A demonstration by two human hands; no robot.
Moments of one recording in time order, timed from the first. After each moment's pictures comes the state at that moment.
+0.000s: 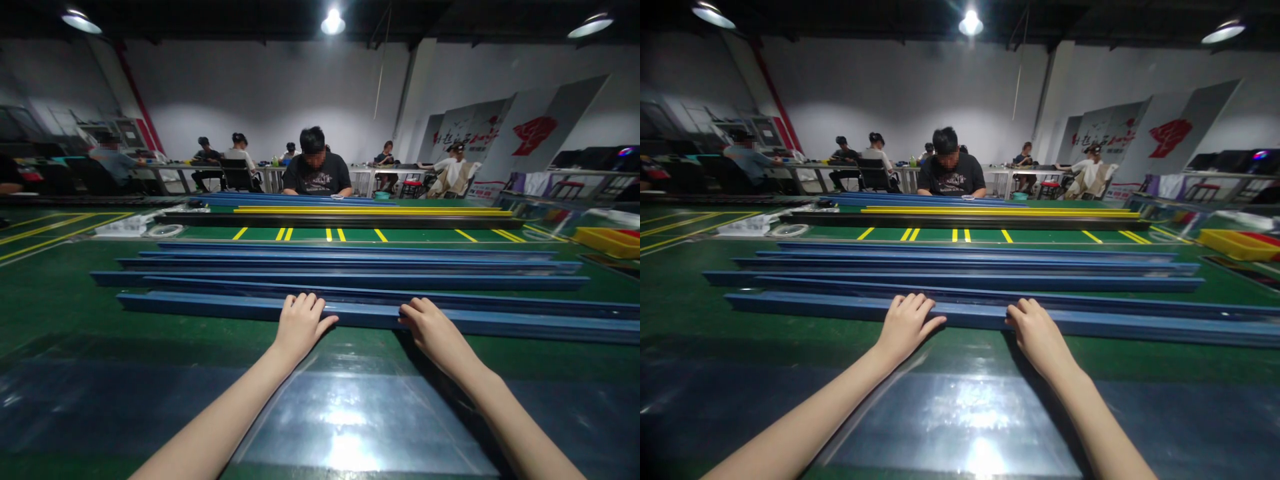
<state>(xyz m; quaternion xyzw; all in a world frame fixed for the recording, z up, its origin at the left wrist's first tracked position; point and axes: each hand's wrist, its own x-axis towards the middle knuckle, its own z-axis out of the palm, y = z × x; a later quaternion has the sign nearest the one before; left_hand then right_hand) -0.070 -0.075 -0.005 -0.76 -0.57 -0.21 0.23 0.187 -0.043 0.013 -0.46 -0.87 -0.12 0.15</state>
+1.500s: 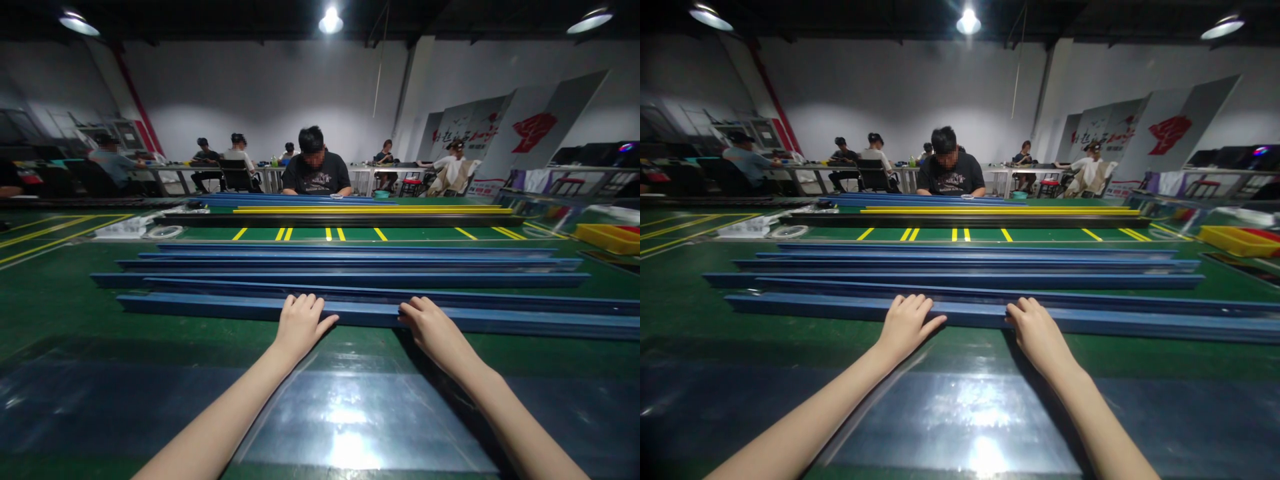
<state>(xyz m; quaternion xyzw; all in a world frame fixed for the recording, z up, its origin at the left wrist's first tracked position) -0.070 -0.075 -0.003 -0.77 -0.57 -0.20 0.22 0.184 -0.046 0.016 -0.47 -0.86 -0.12 0.14</state>
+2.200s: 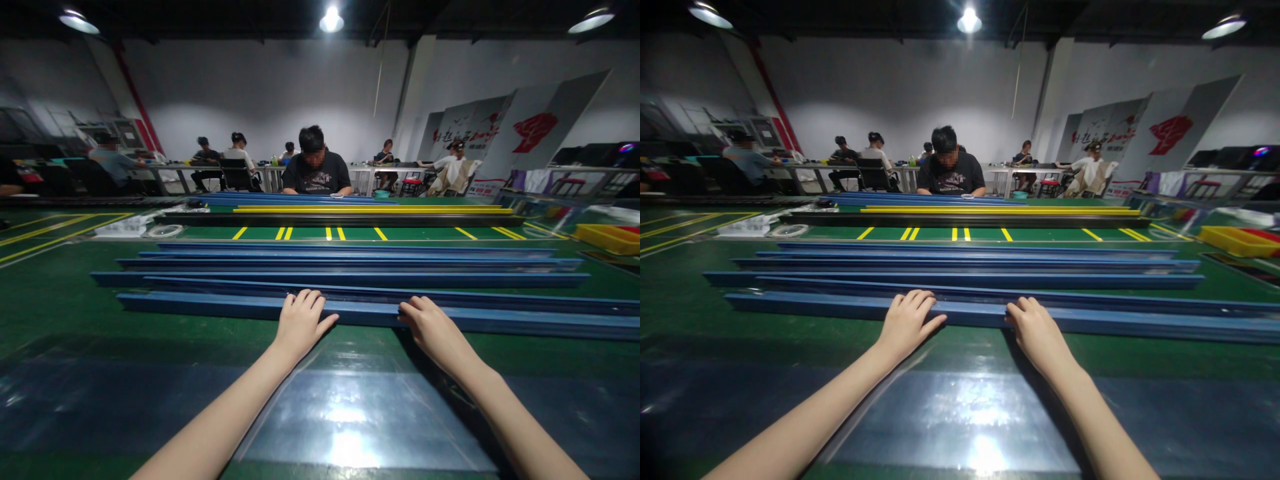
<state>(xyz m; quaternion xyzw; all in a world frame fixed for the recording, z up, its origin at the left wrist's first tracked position) -0.070 -0.075 -0.003 -0.77 -0.56 -0.23 0.19 0.184 -0.046 0.016 -0.47 -0.86 -0.13 0.15</state>
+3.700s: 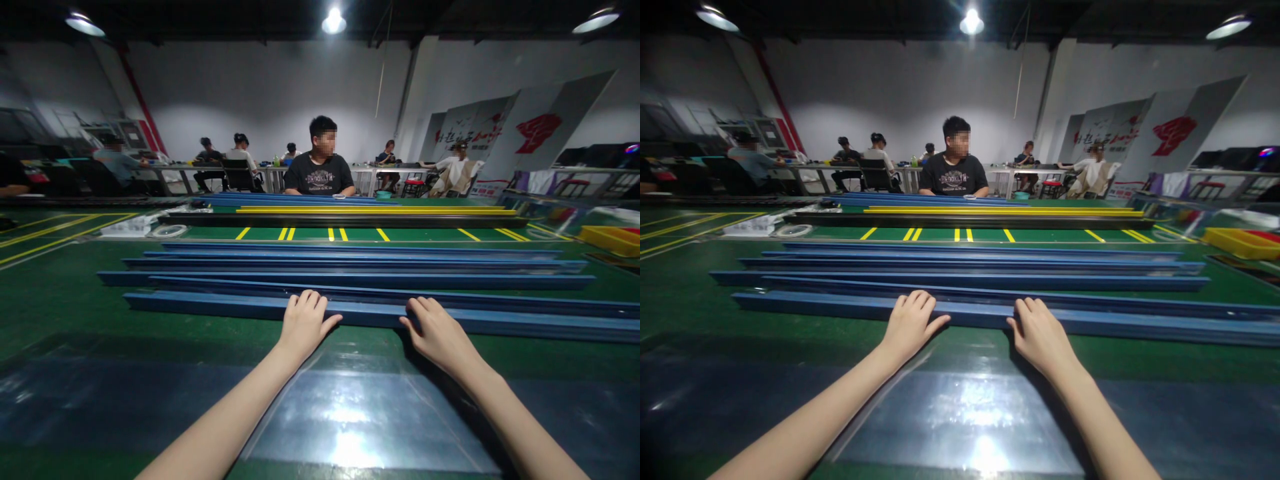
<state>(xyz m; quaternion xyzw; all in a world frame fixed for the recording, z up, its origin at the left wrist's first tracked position) -0.067 -0.075 -0.003 -0.76 -0.59 -0.19 0.21 0.183 -0.047 0.013 -0.51 -0.84 -0.13 0.16</state>
